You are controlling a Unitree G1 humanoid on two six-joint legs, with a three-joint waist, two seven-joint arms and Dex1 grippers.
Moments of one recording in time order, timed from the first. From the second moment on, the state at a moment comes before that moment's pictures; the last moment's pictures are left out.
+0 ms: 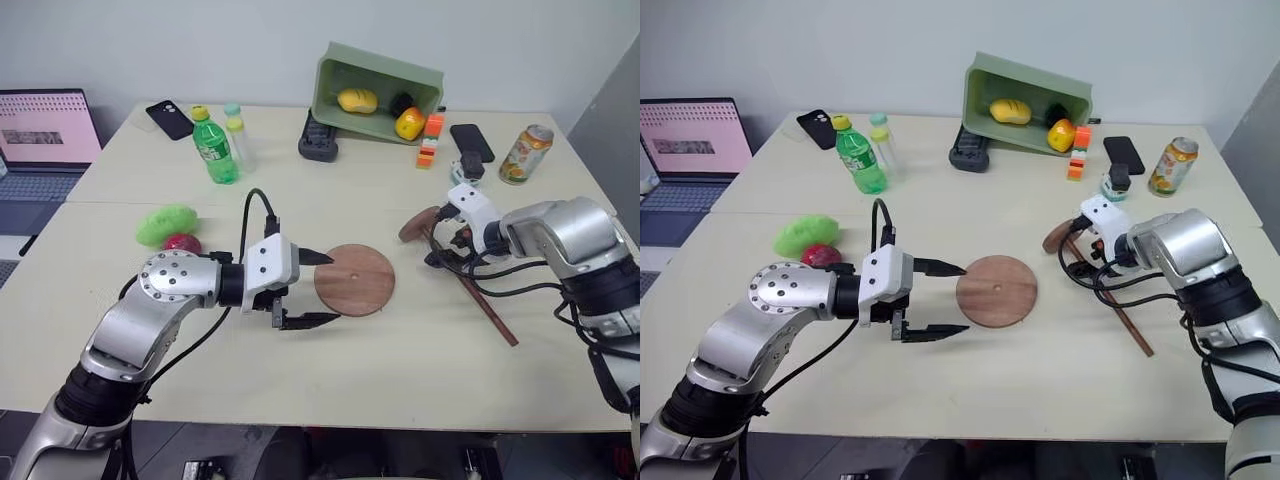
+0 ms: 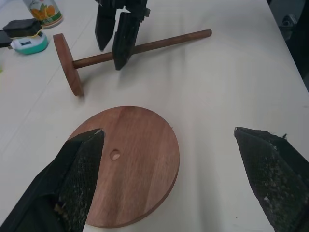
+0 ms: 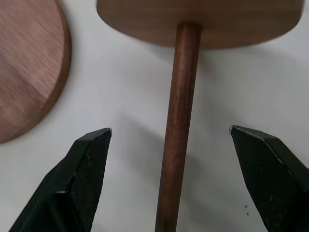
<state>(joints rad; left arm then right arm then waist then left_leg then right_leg) -0.39 0.77 -0.16 -0.40 -0.38 0.41 -1.07 -0.98 -0.75 0.43 0.21 0.36 1.29 0.70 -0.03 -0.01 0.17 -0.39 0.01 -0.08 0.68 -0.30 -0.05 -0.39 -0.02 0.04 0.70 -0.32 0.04</state>
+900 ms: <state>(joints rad) -0.37 0.73 -0.17 -0.41 -0.32 0.36 -1.07 -1.10 -0.68 0.41 0.42 0.28 1.38 0.88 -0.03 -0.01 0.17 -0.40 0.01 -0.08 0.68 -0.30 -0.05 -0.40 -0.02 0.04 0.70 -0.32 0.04</state>
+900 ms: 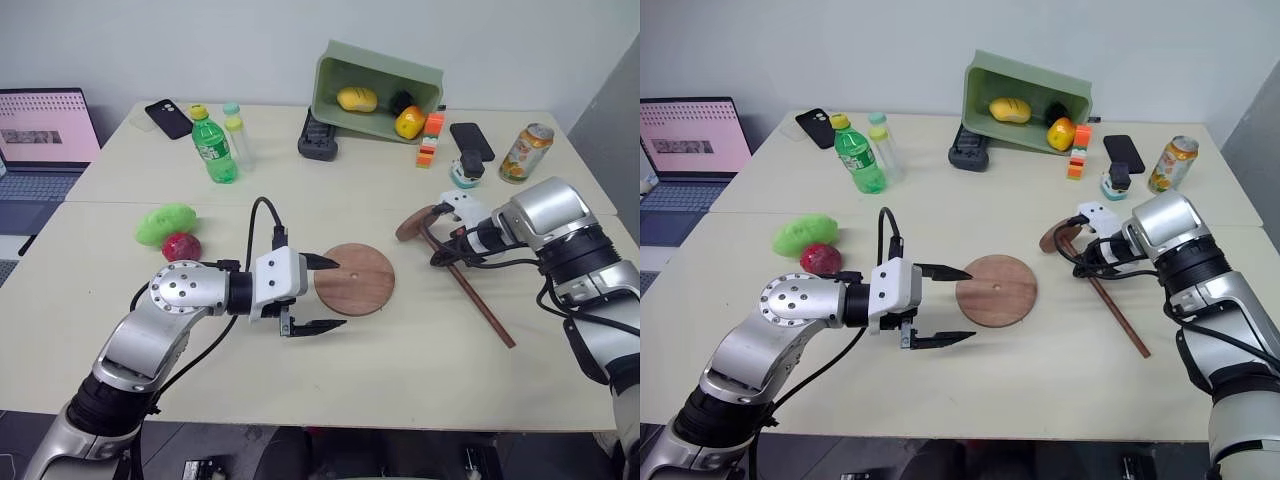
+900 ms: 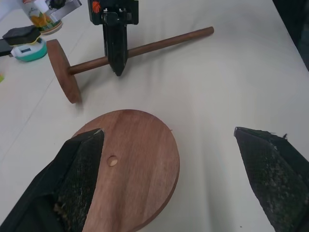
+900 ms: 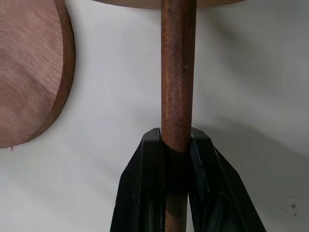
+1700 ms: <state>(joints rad) -0.22 0.89 0.10 -0.35 -0.51 0.41 -1.18 -0.60 -0.19 -0.01 -0.45 0.43 0.66 0.65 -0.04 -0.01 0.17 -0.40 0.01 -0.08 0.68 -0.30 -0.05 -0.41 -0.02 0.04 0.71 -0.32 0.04</state>
